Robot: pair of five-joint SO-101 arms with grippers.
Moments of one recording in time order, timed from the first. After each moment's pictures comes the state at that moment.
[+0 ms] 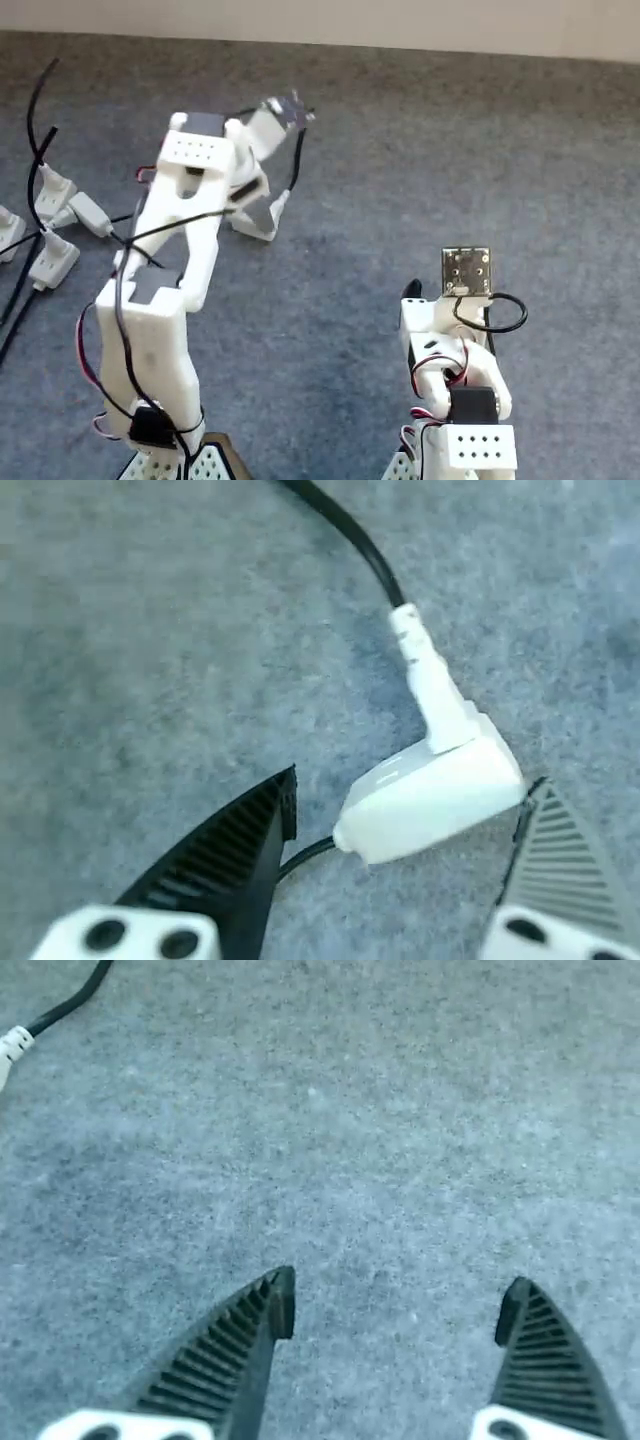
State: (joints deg) left arm 2.1 31.8 -19.6 71.9 -45.1; right arm -6.3 -90.6 94.0 40.5 3.1
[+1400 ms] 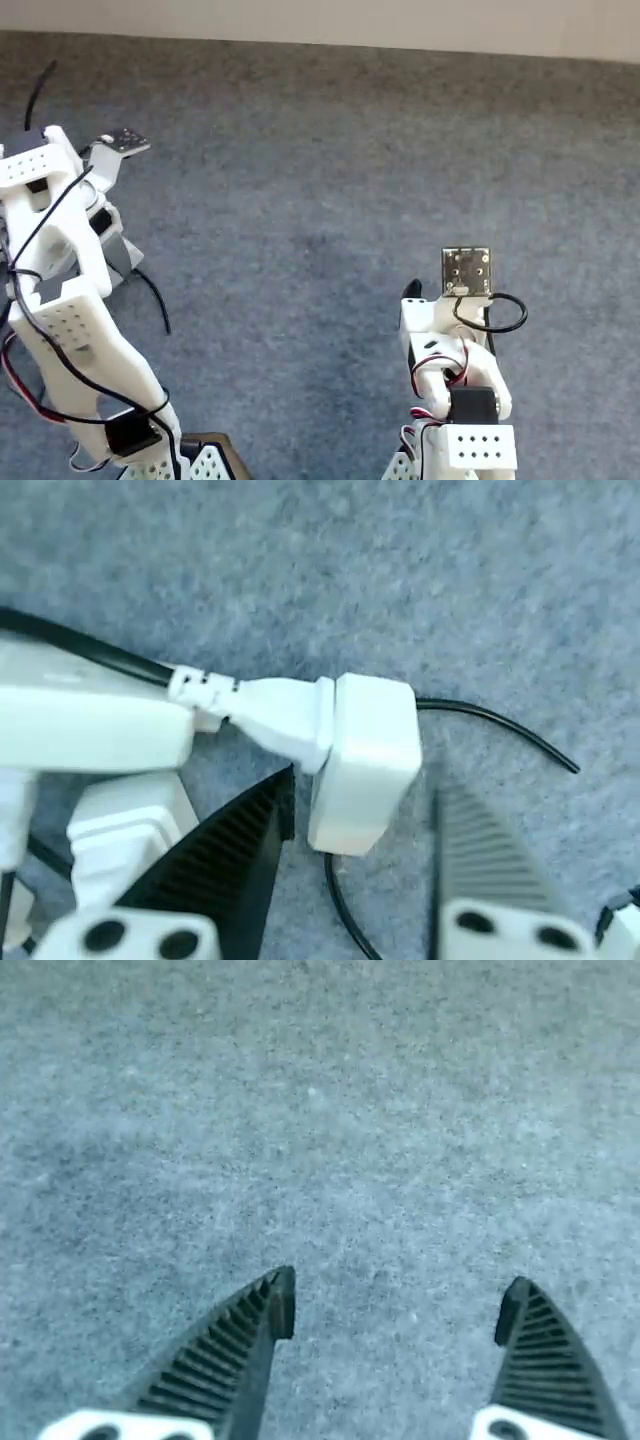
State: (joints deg) left arm -31.5 35.2 -24.8 97.4 -52.1; right arm -6.3 -90.6 94.0 40.5 3.1
